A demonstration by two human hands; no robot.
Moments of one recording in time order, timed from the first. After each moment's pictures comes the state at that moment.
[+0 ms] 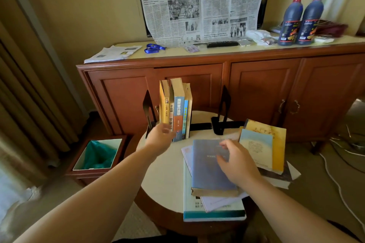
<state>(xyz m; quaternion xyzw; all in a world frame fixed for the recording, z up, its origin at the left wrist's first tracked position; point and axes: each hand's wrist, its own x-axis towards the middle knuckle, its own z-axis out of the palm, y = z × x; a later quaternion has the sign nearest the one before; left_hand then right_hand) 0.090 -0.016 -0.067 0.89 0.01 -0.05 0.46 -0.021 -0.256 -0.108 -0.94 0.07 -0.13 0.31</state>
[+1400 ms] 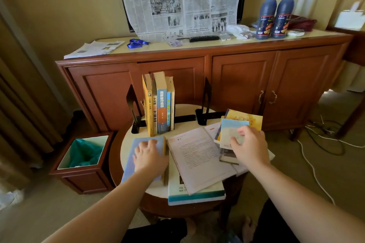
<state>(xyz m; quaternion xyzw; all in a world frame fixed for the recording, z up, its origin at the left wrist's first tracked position) 0.018 -0.033 -0.119 0.98 0.03 -0.05 0.20 -0.049 -0.330 -0.113 -0.92 0.21 -0.22 0.25</state>
